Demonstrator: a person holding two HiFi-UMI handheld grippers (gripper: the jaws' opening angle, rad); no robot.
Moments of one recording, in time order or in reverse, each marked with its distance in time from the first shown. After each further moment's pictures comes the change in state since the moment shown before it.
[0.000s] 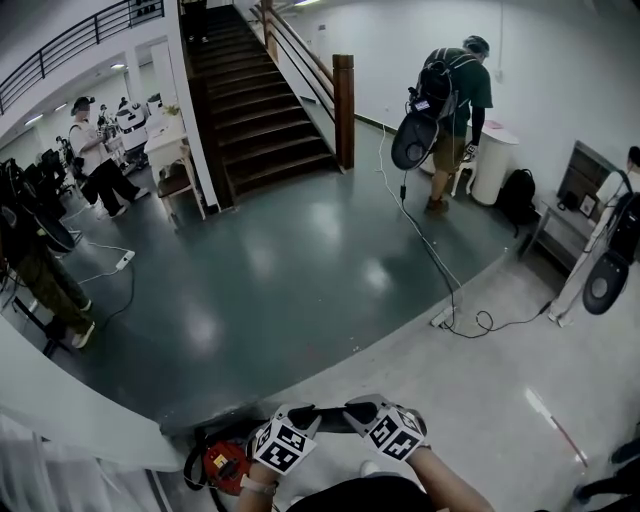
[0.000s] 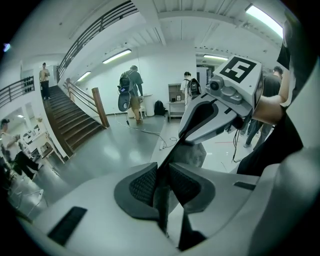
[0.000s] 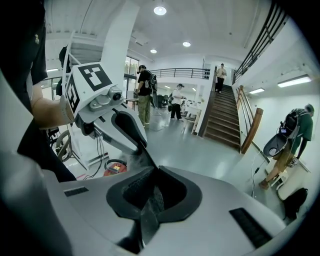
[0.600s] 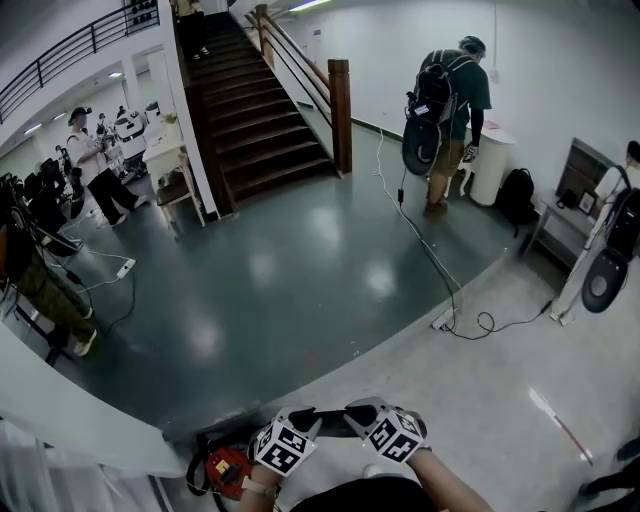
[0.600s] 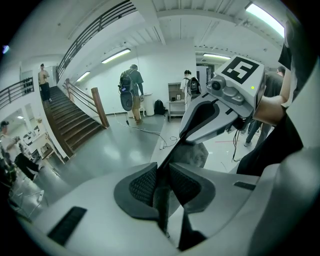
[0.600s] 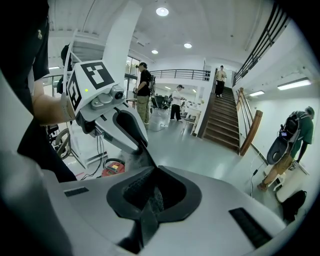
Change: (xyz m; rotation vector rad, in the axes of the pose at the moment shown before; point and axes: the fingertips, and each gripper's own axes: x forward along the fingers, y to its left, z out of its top) left arm 0.015 -0.004 0.009 0.008 0.010 0.002; right arm -0.005 -0.011 -0.012 -0.014 -0.008 -0.007
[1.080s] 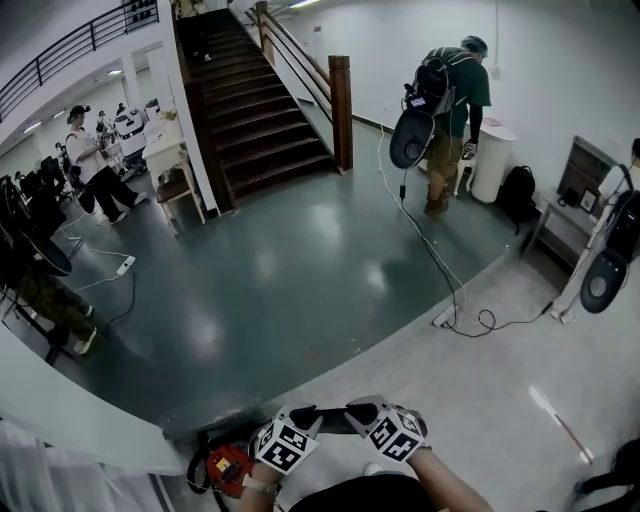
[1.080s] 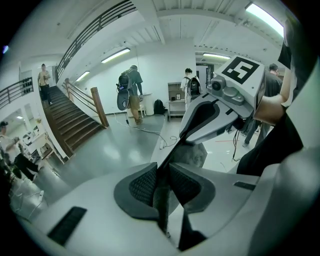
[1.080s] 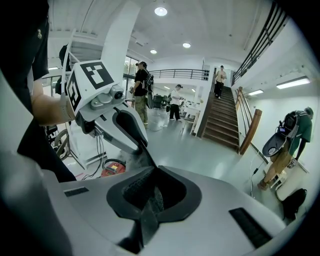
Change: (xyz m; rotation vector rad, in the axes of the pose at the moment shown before) left arm 0.007 0.009 -0.002 0.005 0.003 -0.003; right arm 0.010 -0.007 0.000 0.008 -0.003 -0.009
